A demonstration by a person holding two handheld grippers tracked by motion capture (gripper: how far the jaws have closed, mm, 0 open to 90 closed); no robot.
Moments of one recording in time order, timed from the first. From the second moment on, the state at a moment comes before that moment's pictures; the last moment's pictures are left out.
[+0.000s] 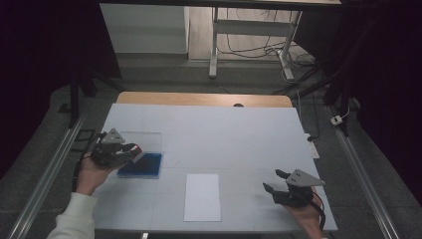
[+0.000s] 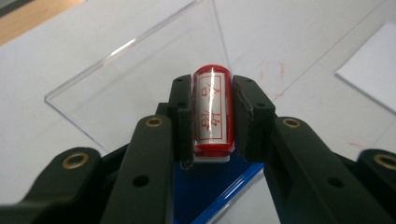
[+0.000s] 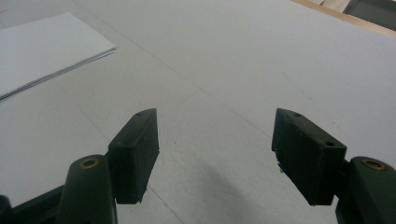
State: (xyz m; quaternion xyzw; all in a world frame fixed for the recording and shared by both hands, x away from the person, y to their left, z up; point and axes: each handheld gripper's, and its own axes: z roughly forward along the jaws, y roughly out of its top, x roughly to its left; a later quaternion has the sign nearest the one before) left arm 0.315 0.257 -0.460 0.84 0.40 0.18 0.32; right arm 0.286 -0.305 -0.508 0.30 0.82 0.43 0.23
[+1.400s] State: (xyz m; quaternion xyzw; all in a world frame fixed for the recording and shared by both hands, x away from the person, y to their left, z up) left arm 0.330 0.243 -0.485 0.86 0.41 0.15 0.26; right arm 0.284 -0.308 -0.508 0.30 0.82 0.43 0.23
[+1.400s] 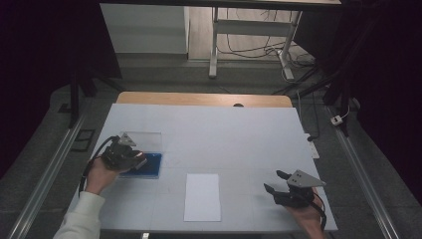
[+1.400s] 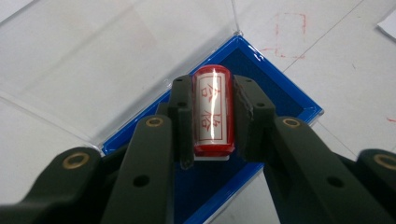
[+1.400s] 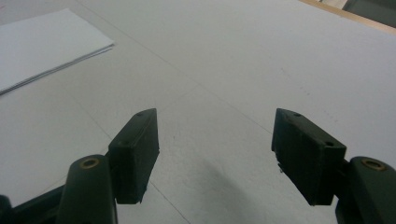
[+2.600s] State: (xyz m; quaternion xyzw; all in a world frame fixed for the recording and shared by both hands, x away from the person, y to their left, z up) left arm 0.330 0.234 -0.489 0.87 0.42 0.16 0.23; right arm 0.283 -0.305 -0.508 0.30 0.82 0.42 0.23
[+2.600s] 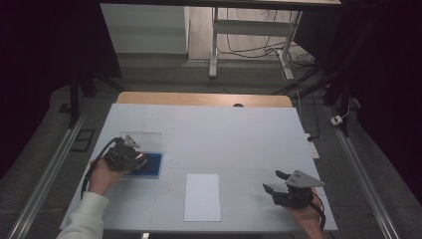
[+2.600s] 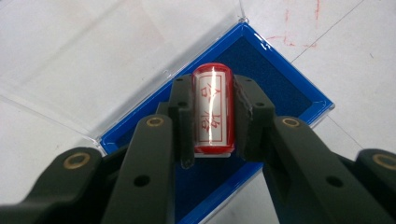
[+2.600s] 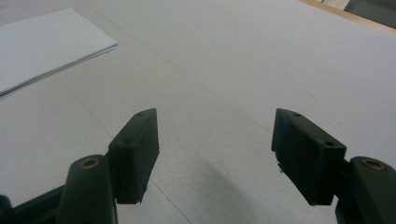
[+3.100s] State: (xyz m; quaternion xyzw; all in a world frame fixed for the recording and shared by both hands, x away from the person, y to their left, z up) left arm 0.330 0.236 -0.491 0.87 0.41 0.15 0.23; right arm 0.284 -0.303 -0.508 0.29 0.82 0.42 0.23
